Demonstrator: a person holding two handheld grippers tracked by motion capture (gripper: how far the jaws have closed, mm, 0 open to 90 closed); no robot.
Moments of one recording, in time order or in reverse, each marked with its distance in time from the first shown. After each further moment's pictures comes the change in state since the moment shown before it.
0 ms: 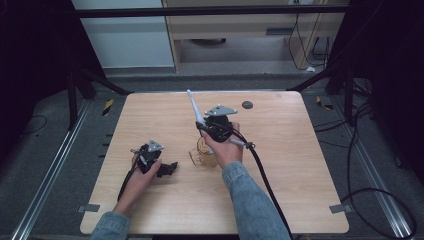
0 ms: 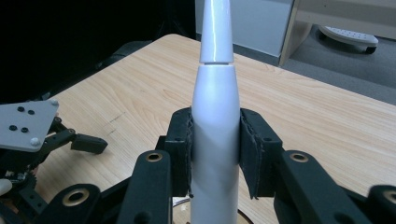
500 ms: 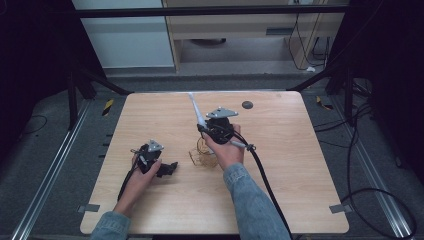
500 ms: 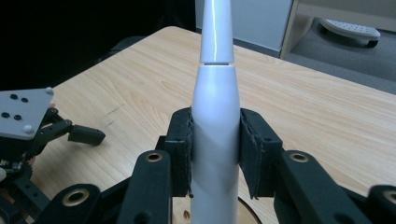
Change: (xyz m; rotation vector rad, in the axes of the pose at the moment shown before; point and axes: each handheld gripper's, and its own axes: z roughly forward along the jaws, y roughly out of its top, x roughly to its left) left arm 0.000 0.000 0.000 0.000 0.000 0.000; right arm -0.002 -0.008 0.001 0.021 0.001 0.006
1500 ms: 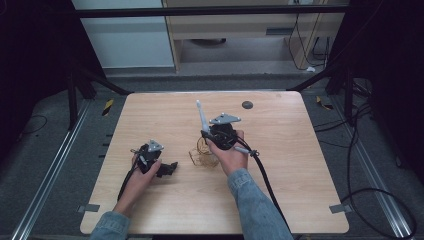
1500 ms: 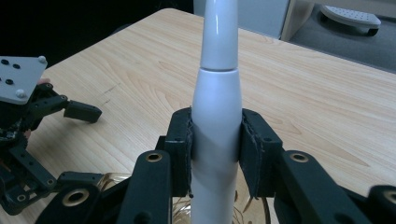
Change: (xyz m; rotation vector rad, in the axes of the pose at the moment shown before) left arm 0.000 0.000 0.000 0.000 -0.001 0.002; right arm -0.001 -0.017 -0.007 0.039 -0.007 -0.001
